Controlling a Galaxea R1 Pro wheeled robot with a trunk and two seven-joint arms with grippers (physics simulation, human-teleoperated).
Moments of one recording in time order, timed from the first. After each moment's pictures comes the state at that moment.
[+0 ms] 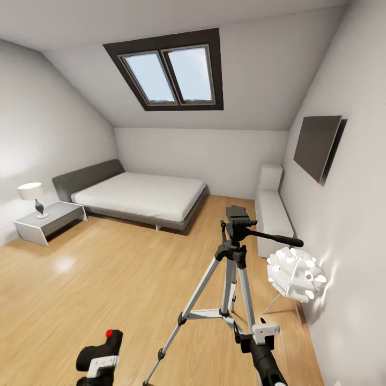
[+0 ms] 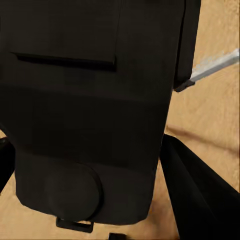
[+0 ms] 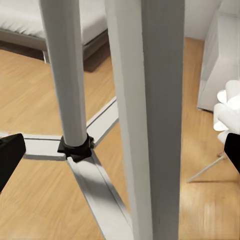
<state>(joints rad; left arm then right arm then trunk) -0.28 0.18 -0.29 -0.50 0.44 0.04 0.02 -0.20 0.03 0.10 -0.77 0.08 -0.36 -0.10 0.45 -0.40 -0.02</state>
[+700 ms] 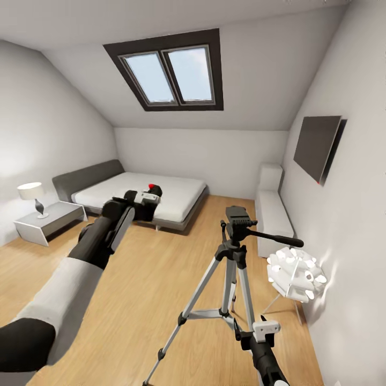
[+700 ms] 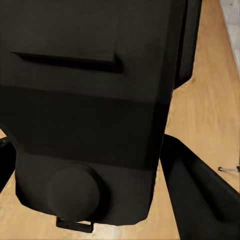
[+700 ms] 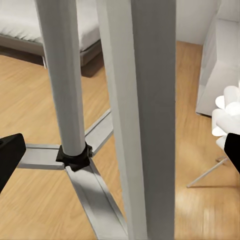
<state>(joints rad) -1.03 0.03 -0.25 -1.08 0.11 0.98 0.01 -0.20 0.03 0.10 -0.79 0.08 -0.36 -0.10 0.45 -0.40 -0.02</state>
